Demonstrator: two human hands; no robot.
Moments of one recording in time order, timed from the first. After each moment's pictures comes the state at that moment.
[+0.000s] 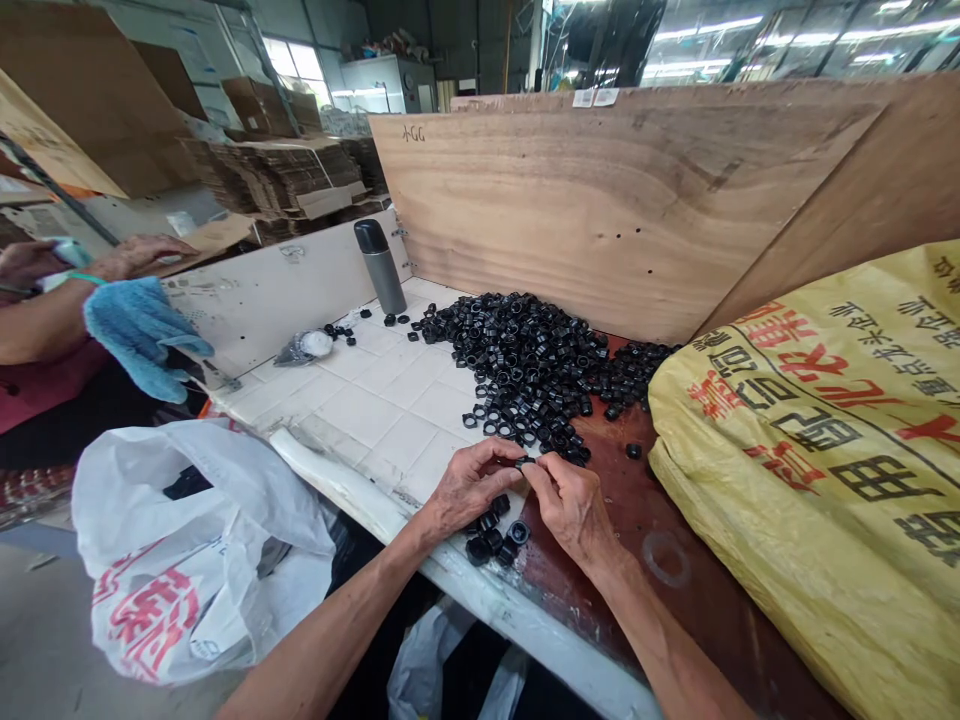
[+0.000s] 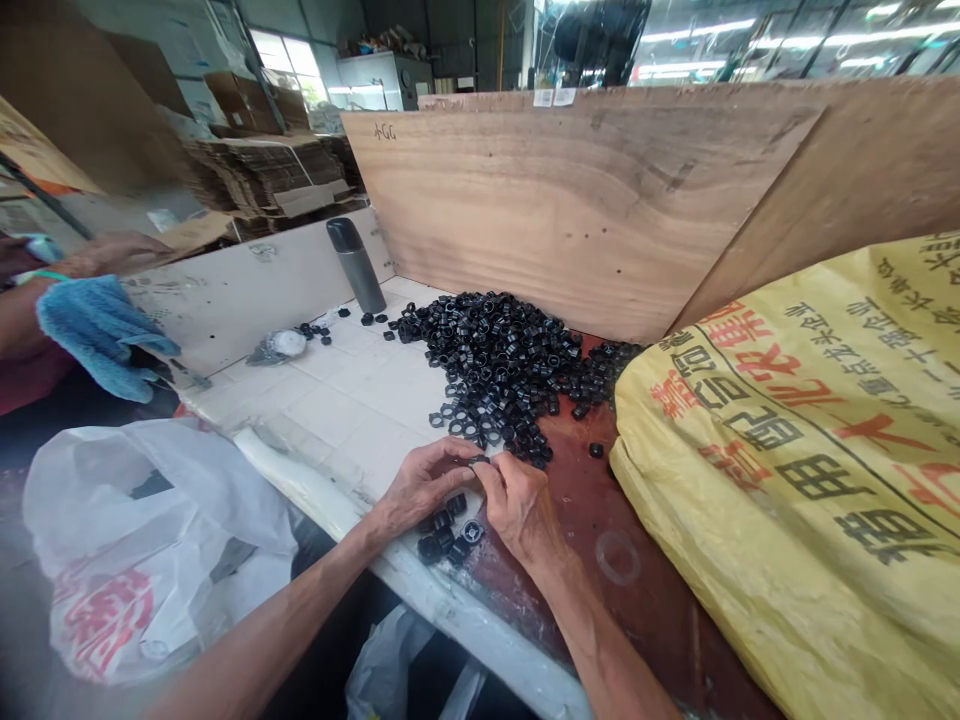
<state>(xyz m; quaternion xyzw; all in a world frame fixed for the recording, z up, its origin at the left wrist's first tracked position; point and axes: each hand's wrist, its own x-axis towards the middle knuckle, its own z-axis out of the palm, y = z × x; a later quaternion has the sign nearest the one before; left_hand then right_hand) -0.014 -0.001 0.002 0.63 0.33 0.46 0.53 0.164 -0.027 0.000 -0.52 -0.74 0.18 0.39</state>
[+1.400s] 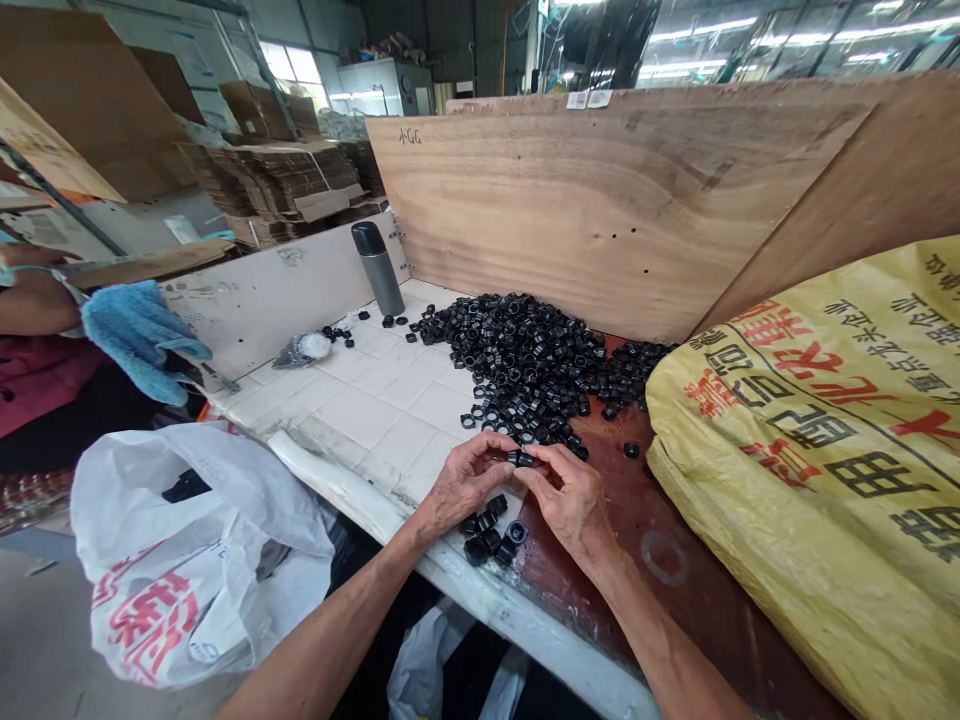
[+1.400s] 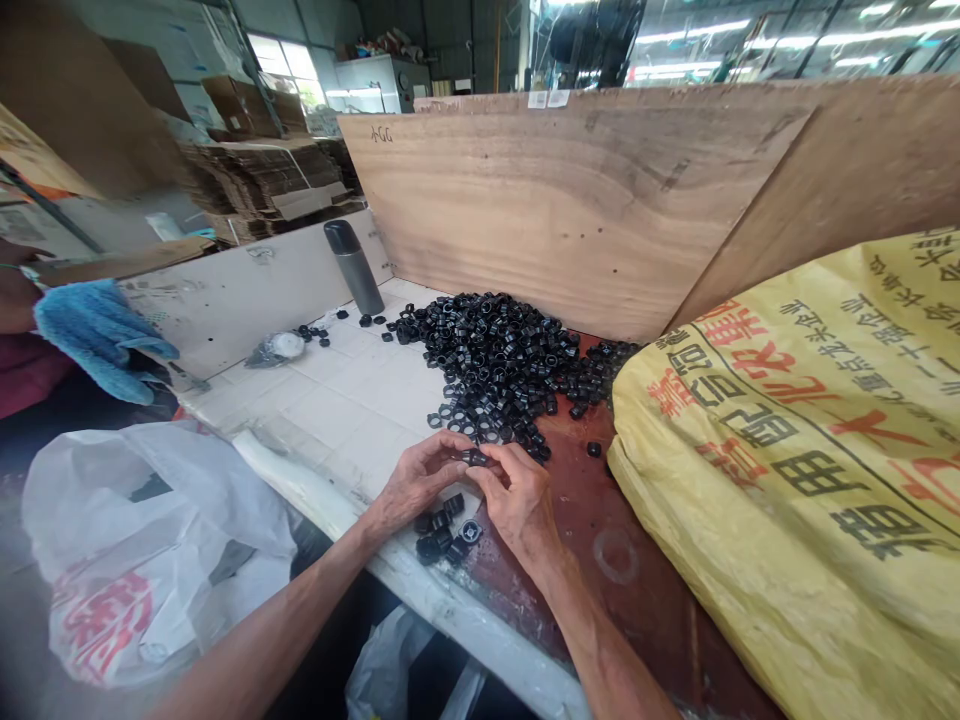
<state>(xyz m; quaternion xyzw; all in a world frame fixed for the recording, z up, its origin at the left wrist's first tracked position) -0.013 -0.004 0.014 0.56 0.36 0.46 0.58 0.161 -0.025 0.007 -0.50 -0.68 0.24 0.48</state>
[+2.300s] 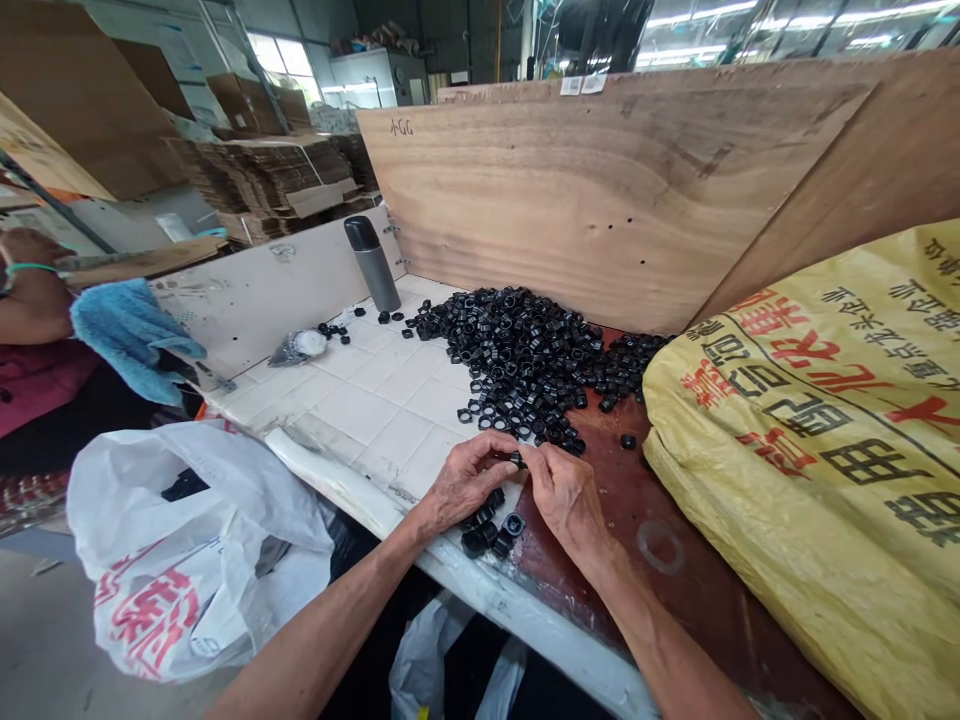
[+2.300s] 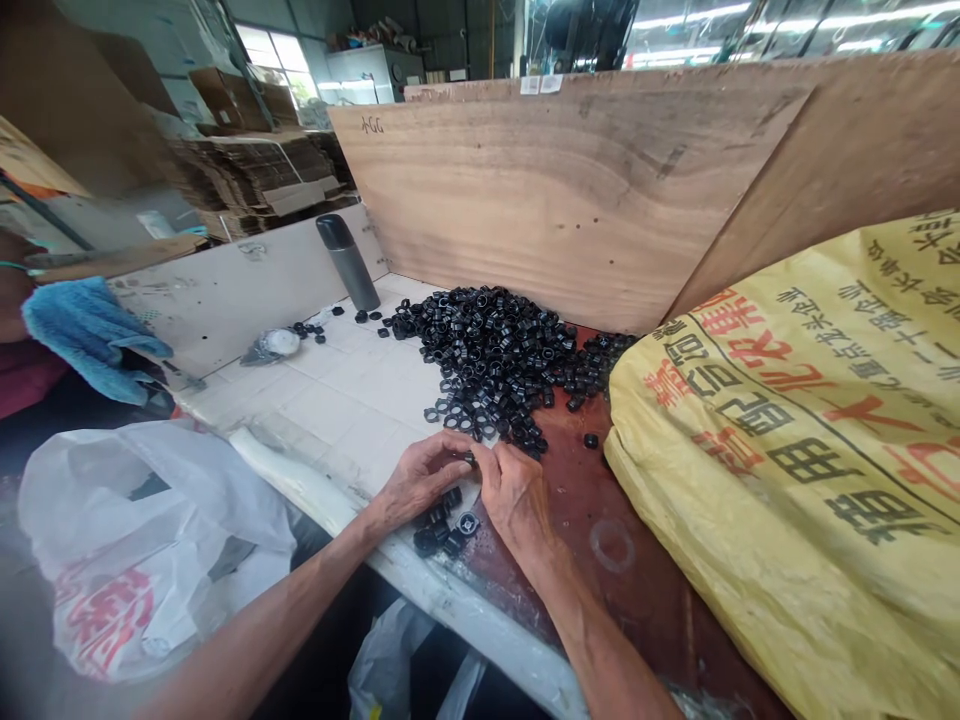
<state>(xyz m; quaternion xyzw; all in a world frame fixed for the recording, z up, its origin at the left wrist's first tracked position) -0.013 0.000 -0.004 0.66 0.33 0.45 0.51 0.160 -0.023 -0.007 -0.53 -0.72 0.13 0.42</state>
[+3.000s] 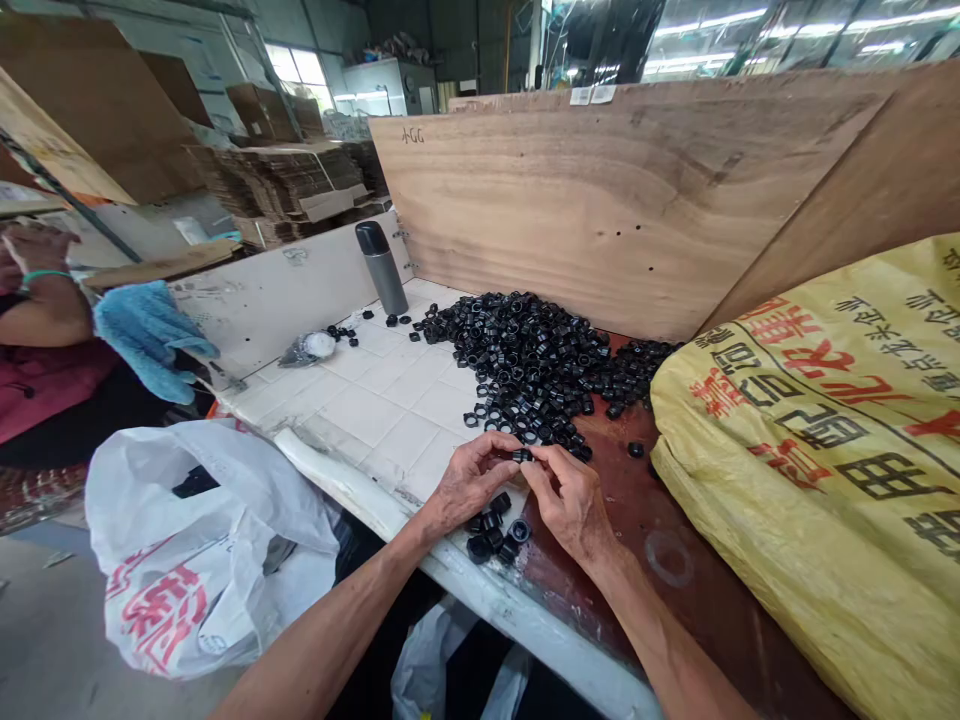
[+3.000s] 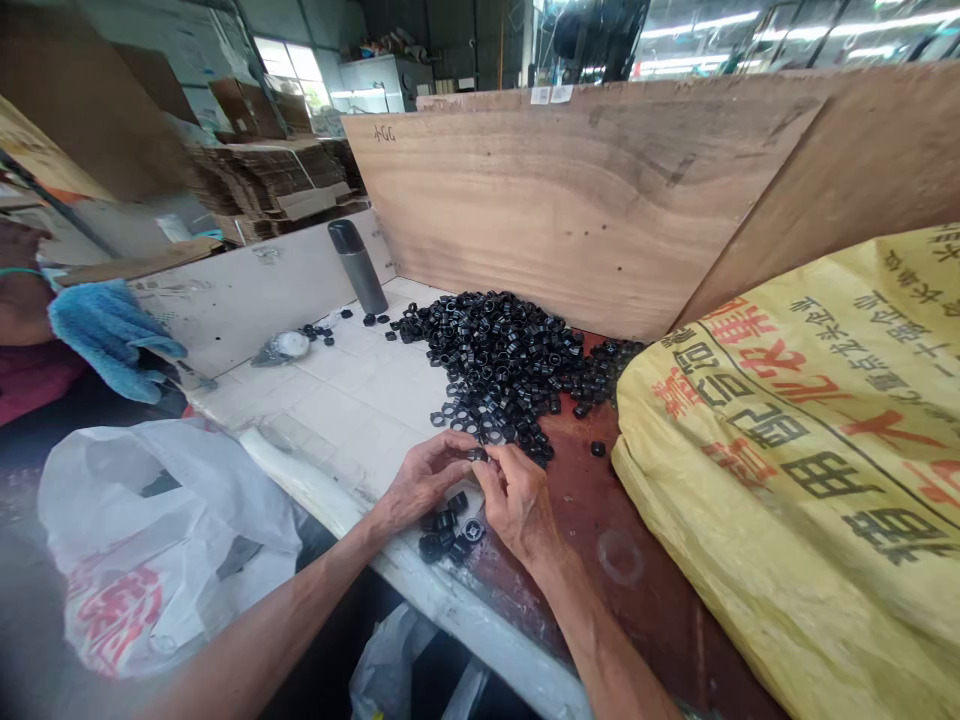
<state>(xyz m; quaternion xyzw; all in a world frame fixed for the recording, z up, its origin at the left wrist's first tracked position) -0.011 0.000 0.002 0.60 0.33 0.47 0.56 0.162 -0.026 0.003 -0.52 -0.71 0.19 0.43</state>
